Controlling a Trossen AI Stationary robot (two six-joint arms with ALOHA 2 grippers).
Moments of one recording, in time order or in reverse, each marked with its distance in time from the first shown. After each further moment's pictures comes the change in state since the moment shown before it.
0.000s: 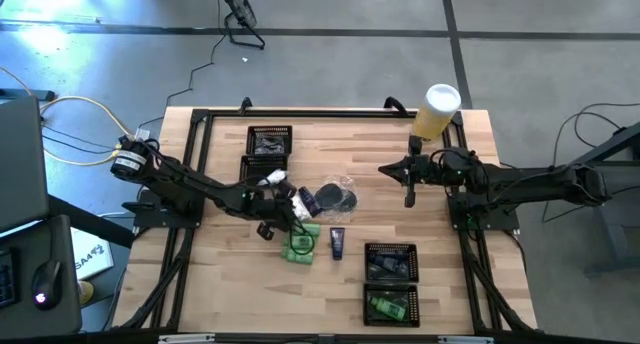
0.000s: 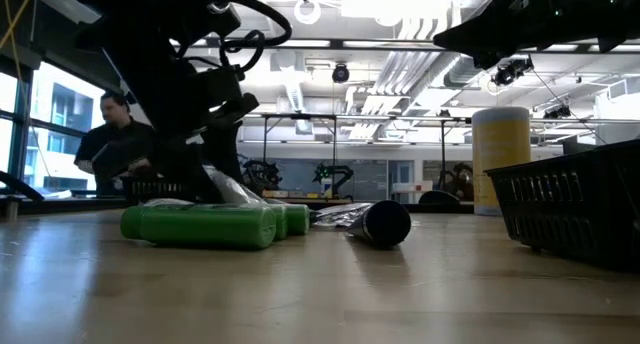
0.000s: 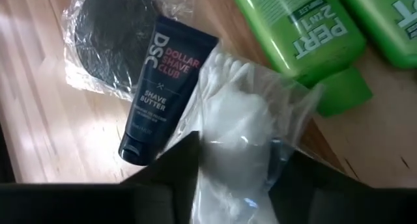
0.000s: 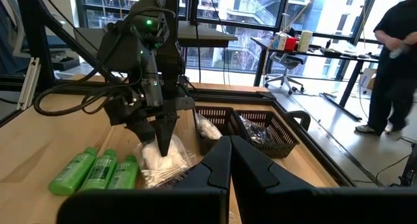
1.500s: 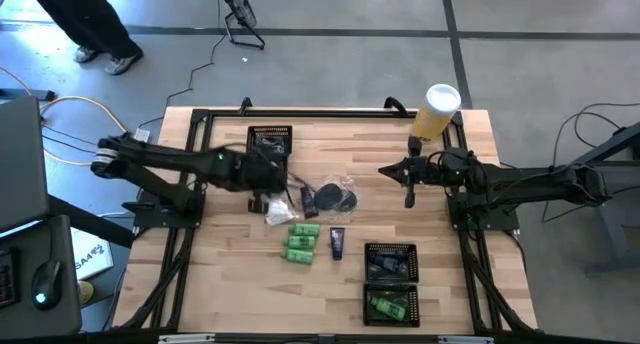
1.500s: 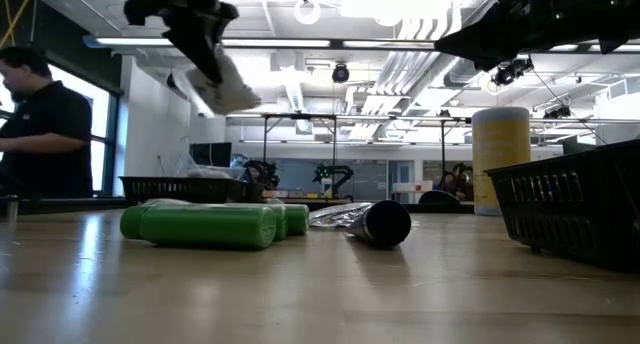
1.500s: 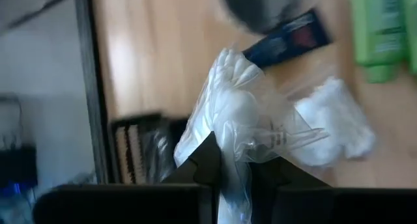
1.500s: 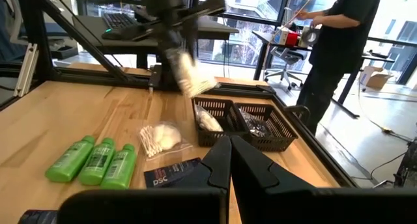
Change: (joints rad) left arm 0.096 -0.179 0.501 -0.846 -0.105 -0.368; right arm 0.000 0.000 0.000 -0.032 0.000 -0.030
